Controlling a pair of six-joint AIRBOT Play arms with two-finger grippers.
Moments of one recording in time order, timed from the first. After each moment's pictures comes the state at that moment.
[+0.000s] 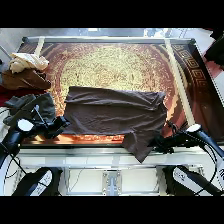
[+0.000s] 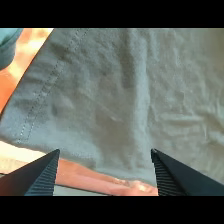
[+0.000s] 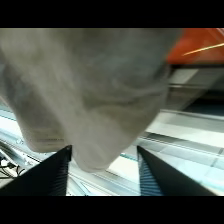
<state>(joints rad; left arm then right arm) 0.15 -0.85 0.45 1.03 -0.90 -1.74 -0.32 -1.11 0.34 -0.92 1.28 1.27</state>
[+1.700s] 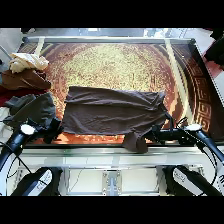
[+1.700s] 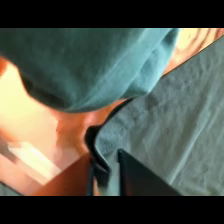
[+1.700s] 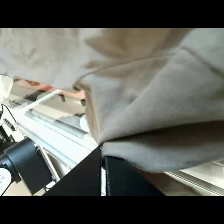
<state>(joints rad) 0.24 -0.92 0.35 1.04 -0.72 -1.99 -0.26 -1.04 0.33 -0.57 1.21 1.13</state>
